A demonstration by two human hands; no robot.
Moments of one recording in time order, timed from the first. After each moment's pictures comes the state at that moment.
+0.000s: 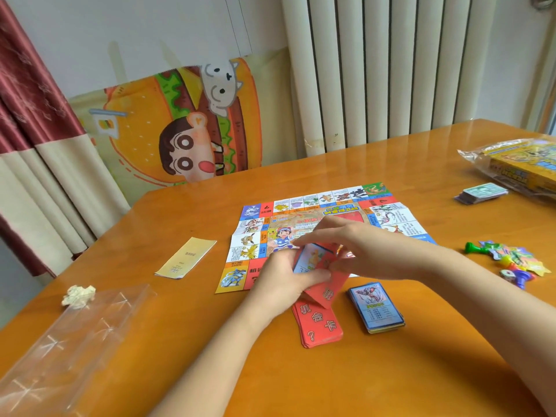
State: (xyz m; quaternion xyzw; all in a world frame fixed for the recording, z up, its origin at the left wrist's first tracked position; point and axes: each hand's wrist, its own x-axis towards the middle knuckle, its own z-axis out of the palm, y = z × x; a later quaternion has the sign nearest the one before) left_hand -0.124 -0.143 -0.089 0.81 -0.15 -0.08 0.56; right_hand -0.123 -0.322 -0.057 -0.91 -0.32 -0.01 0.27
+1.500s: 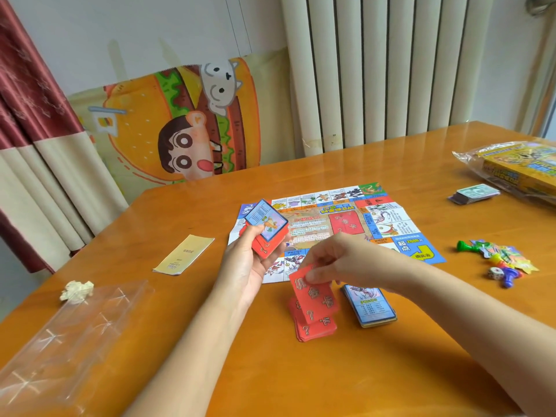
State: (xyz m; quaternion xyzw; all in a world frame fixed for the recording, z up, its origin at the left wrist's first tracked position) left_hand -0.115 -0.126 -0.067 0.48 0.05 -0.03 0.88; right_hand -0.141 -0.297 -0.062 -0.88 -0.17 0.13 0.43
